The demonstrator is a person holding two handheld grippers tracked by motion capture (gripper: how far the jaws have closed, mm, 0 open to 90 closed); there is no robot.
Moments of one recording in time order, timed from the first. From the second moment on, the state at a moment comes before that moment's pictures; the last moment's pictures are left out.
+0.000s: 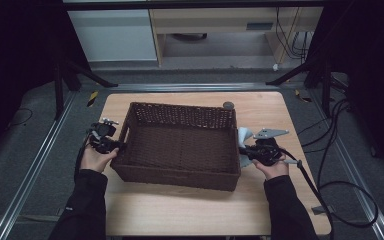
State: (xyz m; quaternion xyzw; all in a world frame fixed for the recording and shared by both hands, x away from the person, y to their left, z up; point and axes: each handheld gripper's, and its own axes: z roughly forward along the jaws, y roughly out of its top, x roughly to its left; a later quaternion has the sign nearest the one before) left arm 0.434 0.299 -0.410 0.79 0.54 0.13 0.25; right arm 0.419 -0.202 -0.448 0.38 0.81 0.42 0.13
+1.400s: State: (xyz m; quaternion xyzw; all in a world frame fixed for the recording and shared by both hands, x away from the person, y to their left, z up) left arm 0.421 0.294 -0.408 0.80 0.54 0.15 0.23; right arm 0.397 -0.203 -0.452 0.38 0.81 0.42 0.11
